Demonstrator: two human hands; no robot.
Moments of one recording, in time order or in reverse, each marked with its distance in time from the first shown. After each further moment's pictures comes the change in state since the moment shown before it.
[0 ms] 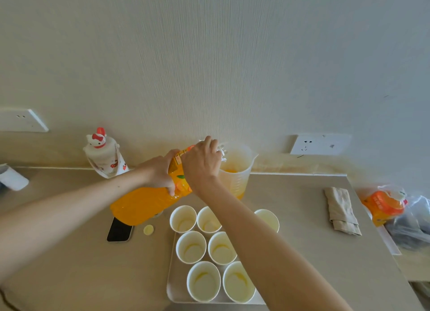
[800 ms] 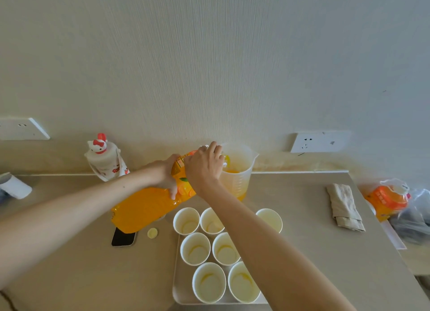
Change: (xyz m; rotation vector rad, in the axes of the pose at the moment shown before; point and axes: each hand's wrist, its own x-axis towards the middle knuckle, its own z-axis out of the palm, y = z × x) left_hand 0.008 0.010 -0.005 0.145 -0.085 -0.123; right_hand 0.003 0.001 0.008 0.154 -0.046 0.135
